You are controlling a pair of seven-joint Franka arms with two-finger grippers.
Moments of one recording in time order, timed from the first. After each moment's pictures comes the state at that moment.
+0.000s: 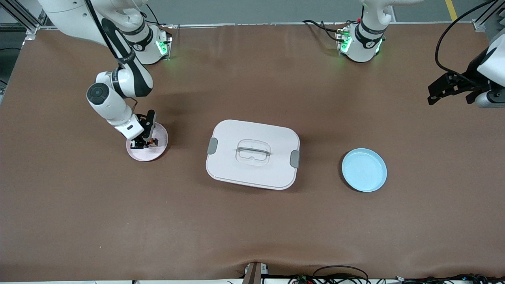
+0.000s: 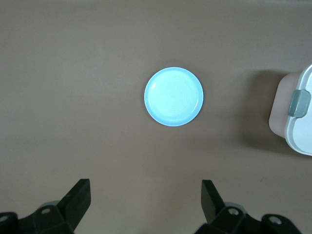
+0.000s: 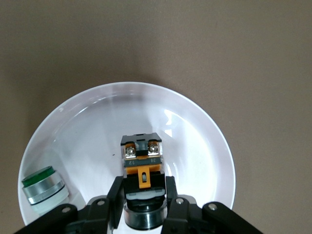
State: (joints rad) left arm -0.03 -0.02 -0.06 -1.52 0.03 1.53 -0.10; right arm 0.12 0.25 0.00 -2.50 0.00 2.85 -1.40
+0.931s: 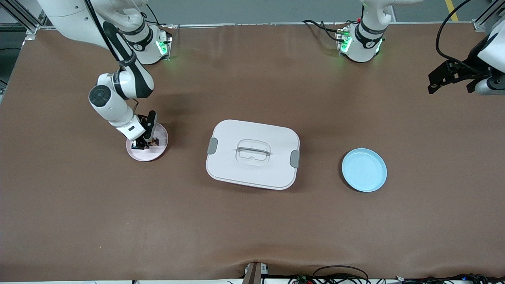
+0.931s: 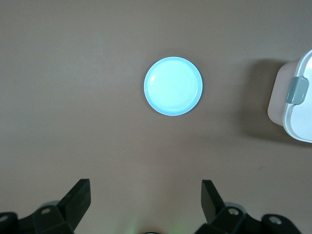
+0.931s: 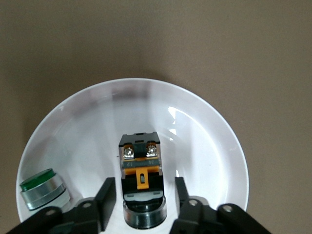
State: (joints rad) left arm -0.04 -0.05 -0.06 -1.53 0.03 1.48 -0.10; right arm 0.11 0.27 0.00 -2.50 0.00 2.86 -1.40
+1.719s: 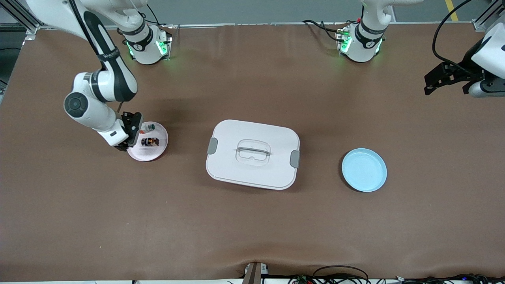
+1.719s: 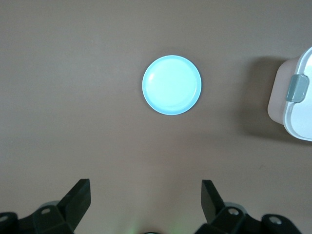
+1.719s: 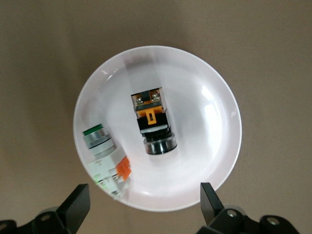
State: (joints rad) left arm -0.04 -0.05 -0.06 -1.54 0.03 1.49 -0.10; right arm 0.05 0.16 0.00 -2.34 0.00 2.35 -1.27
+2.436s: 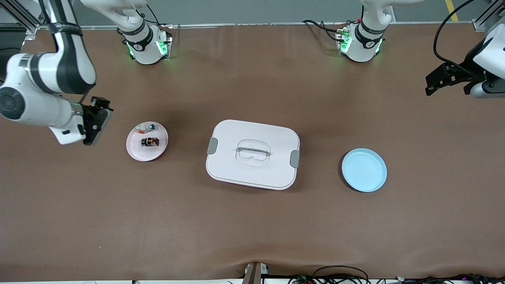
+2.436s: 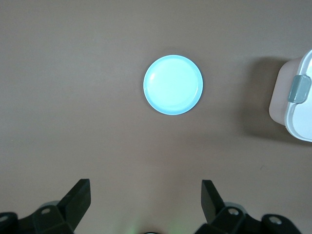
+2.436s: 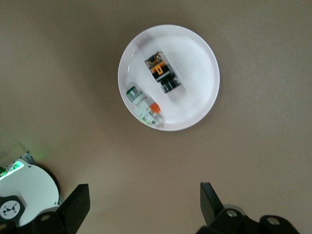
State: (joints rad) left arm -0.04 -0.05 -0.06 -1.55 0.03 1.49 -0.10; right arm -0.03 0.08 -0.02 -2.00 0.00 1.75 -1.07
